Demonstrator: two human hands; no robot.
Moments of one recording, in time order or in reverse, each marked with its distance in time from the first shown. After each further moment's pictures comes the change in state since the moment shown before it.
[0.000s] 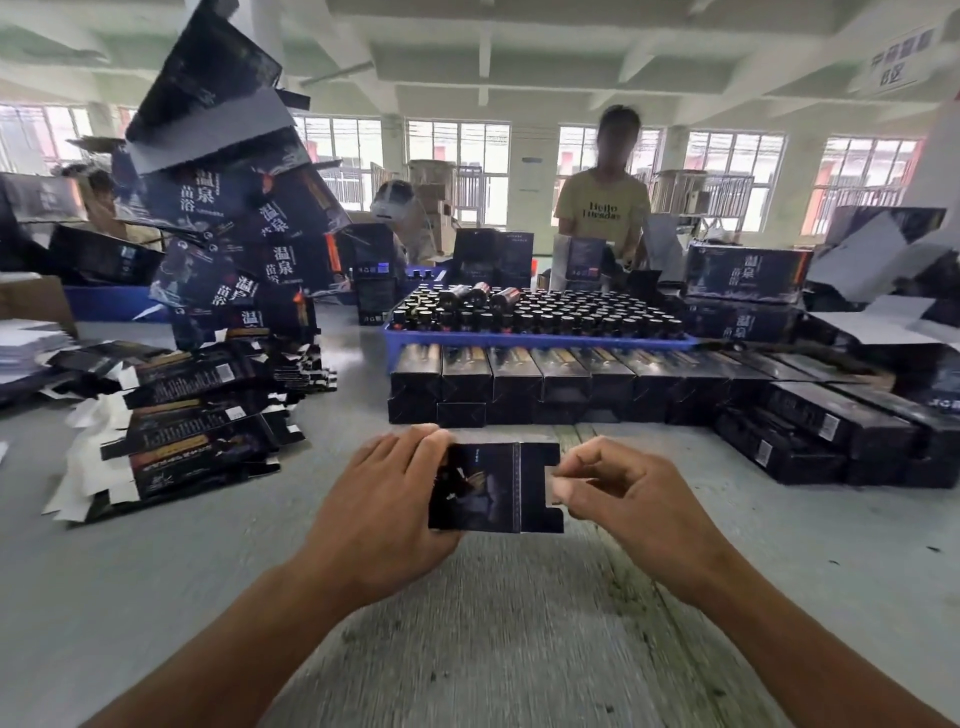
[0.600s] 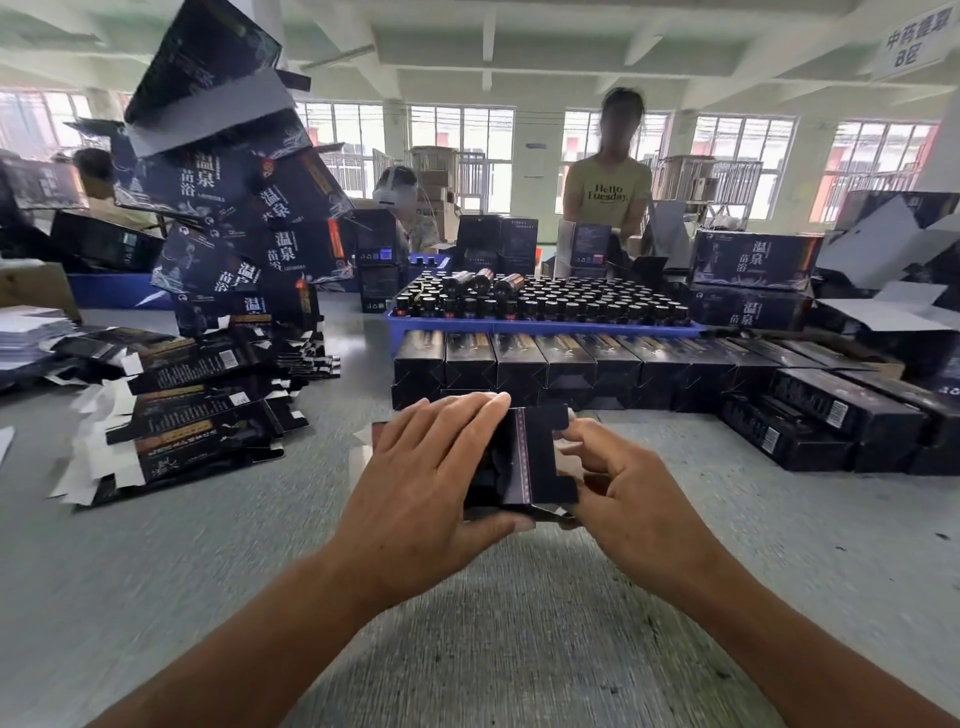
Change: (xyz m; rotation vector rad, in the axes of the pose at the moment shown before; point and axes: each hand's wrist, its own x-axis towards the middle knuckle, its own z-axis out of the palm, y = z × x) left_hand -0.001 0.024 -0.003 -0.005 0.236 0.197; right_hand -0.007 -0.009 0.017 -0.029 -0.035 -0.067
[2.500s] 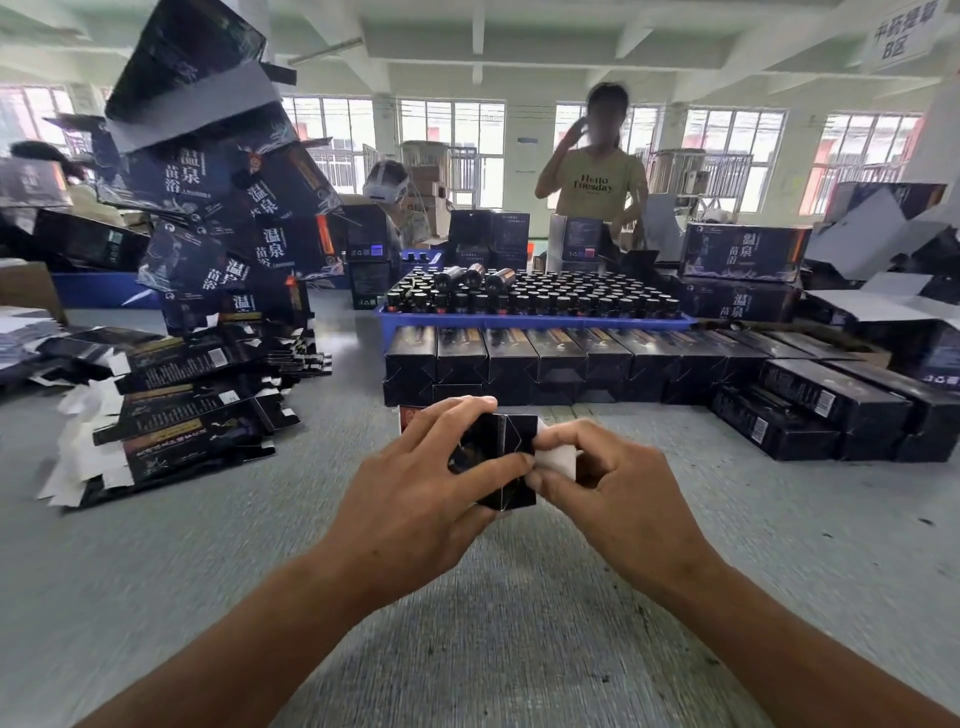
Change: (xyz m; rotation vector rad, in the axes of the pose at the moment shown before) left_hand 0.002 0.004 -0.012 0.009 -0.053 0.151; right_hand -0.004 -0.002 0.003 -0.219 0.170 -0.087
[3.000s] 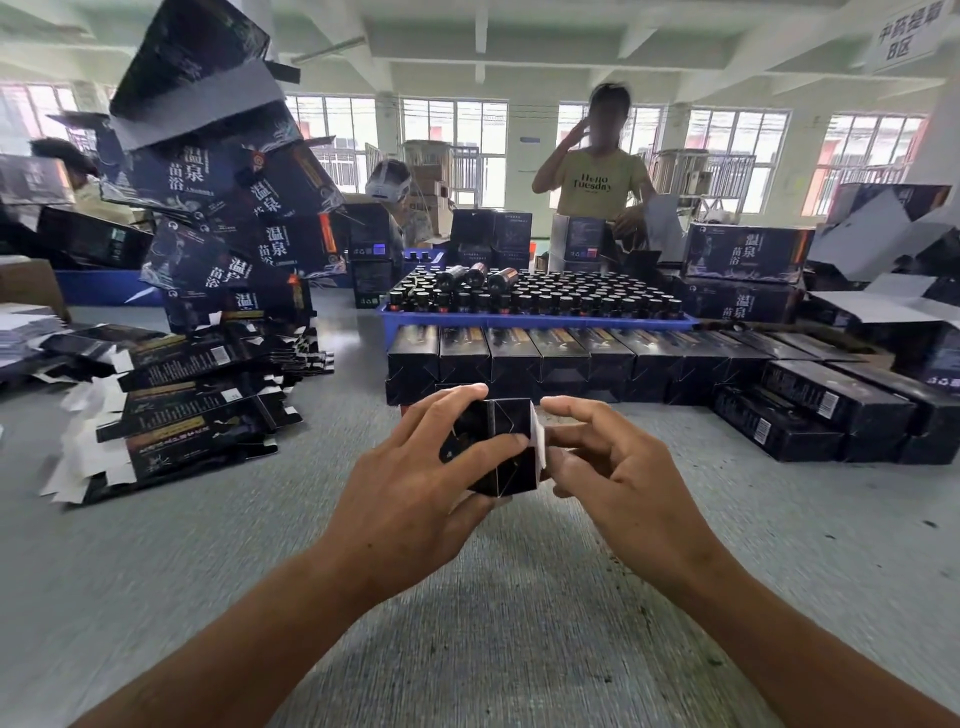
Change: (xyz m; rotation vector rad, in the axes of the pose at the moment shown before) left_hand -0.004 -0.004 0.006 -0.040 0.064 -0.084; right_hand 0.003 -0.002 -0.003 0.279 -0.058 0.101
